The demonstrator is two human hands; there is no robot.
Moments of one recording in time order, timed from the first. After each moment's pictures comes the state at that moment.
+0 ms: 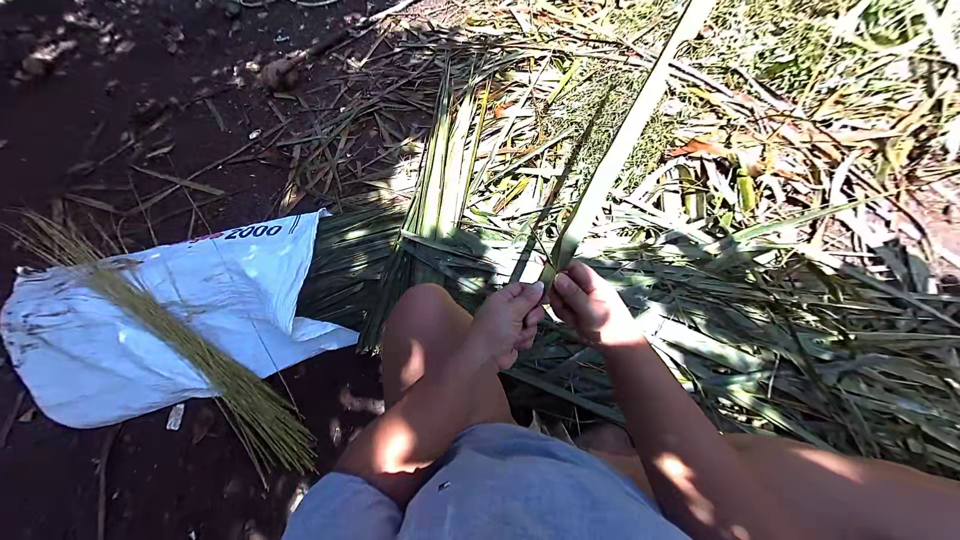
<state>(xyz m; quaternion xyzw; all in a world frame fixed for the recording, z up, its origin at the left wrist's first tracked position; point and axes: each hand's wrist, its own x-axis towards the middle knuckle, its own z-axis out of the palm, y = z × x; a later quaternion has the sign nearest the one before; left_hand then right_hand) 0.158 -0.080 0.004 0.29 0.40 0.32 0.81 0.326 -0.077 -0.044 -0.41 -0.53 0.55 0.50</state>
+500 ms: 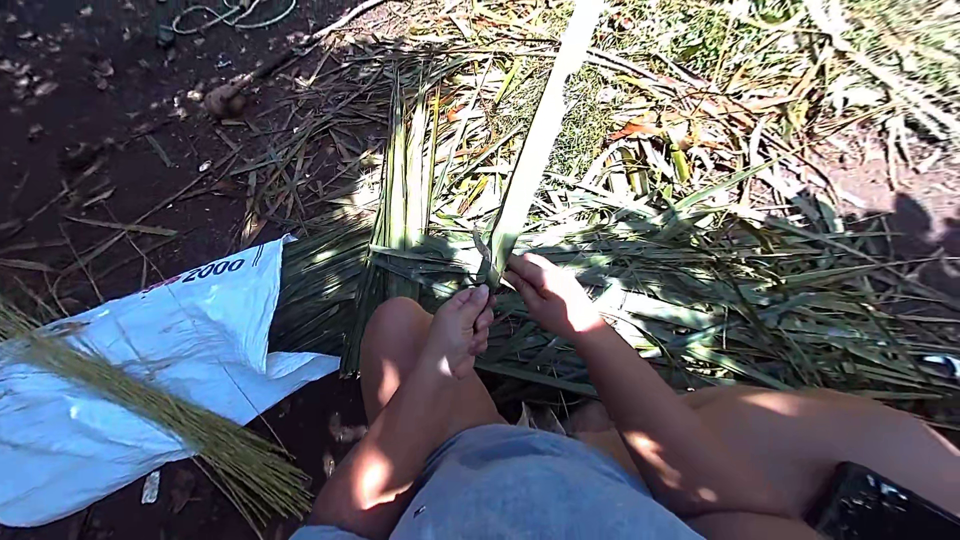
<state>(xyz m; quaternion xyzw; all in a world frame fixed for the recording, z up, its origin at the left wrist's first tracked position) 0.144 -0.083 0.005 0.30 0.44 0.33 0.78 0.323 -0.079 -0.023 -0.57 -0.71 0.21 0.35</state>
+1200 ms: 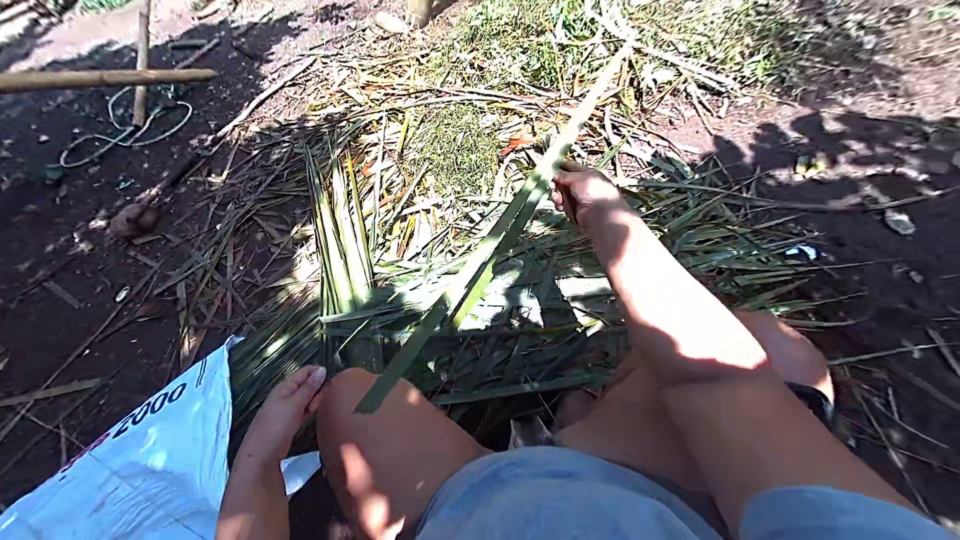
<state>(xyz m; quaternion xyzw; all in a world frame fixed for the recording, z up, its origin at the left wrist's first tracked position) 0.001 -0.019 -0.008 0.58 0.55 0.24 0.55 0.524 -0.021 0.005 -0.66 -0.21 0.38 0.61</state>
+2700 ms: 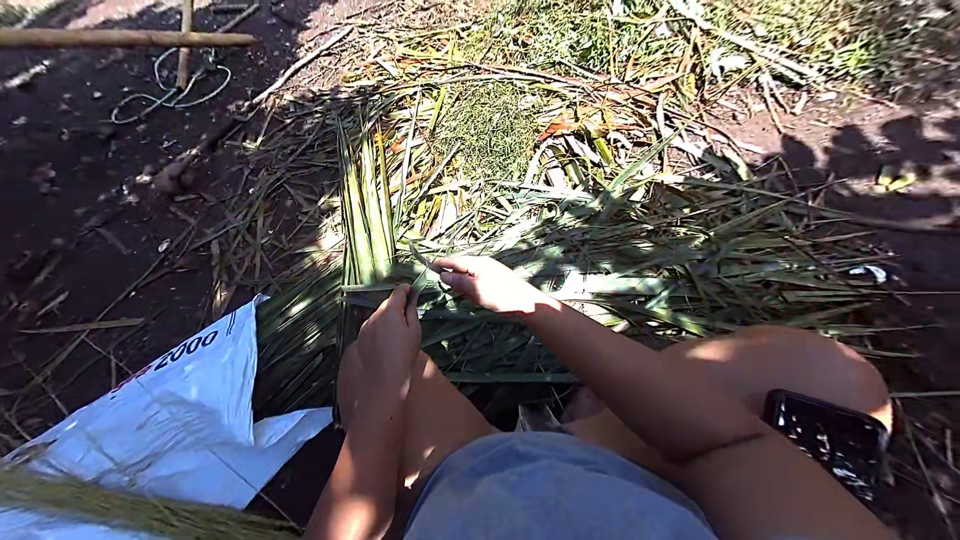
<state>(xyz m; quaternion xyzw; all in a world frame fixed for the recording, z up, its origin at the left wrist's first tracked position) 0.130 -0.056 0.013 0.77 0.60 0.15 0.16 0.324 -0.052 -0.006 -0.54 -0.61 0.46 0.35</state>
